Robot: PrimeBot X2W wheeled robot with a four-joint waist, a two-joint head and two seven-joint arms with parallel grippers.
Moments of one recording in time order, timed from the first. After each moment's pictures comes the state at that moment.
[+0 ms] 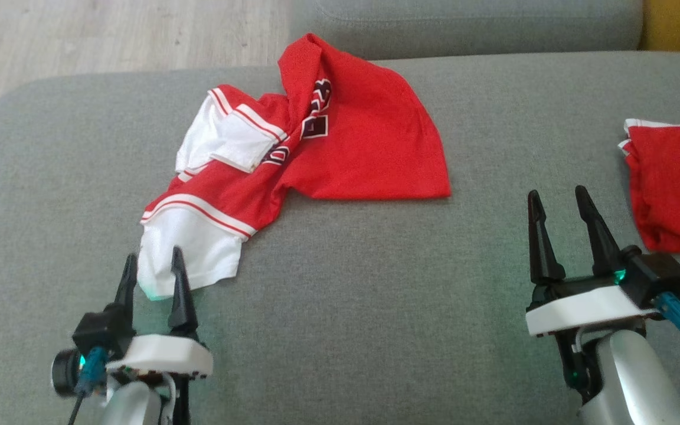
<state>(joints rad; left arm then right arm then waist) -0.16 0.08 -0.14 0.41 -0.32 0.04 -0.26 -0.15 -0.05 0.05 0.27 0.16 0.13 -0.25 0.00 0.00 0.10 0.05</state>
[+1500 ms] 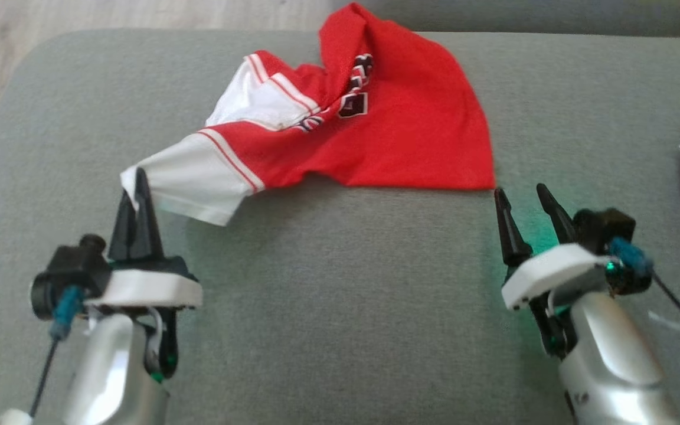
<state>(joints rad) -0.32 0.09 -0.09 0.40 -0.28 0.00 -0.25 -0.37 -0.05 0.10 0.63 0.18 0.13 -0.16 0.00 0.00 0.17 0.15</state>
